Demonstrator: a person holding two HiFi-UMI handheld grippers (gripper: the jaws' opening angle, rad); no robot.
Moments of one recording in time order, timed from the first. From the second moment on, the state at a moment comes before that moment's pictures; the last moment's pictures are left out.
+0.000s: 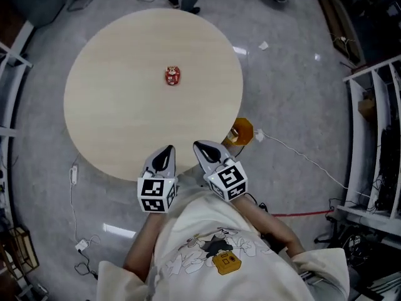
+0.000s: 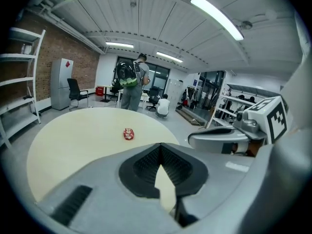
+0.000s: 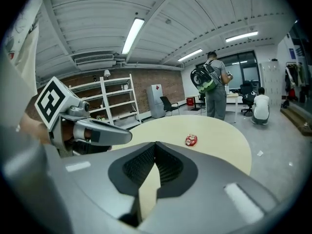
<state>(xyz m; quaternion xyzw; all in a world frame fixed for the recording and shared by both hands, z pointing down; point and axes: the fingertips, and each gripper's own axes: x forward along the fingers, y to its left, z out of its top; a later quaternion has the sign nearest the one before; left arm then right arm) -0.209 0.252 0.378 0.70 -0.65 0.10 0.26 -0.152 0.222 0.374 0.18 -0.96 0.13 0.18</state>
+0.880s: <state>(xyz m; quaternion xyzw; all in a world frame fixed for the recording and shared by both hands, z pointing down) -0.217 0.230 0.366 0.68 -0.67 0.09 0.28 -0.180 0.208 0.371 0.09 -0.97 0.12 0.21</state>
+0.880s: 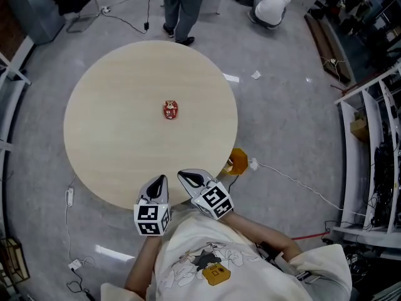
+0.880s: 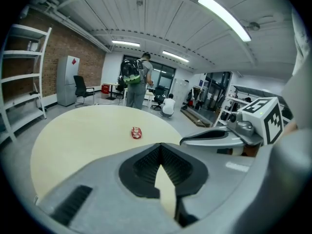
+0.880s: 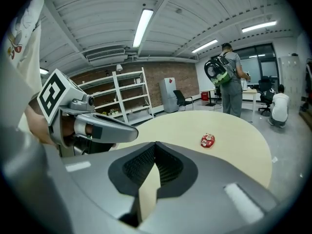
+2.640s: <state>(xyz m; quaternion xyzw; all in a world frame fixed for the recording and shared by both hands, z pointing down) -0.241 0.128 0.372 0.37 -0.83 0.04 0.41 -0.337 -0.068 0.556 -0.22 -0.88 -0.14 0.41</state>
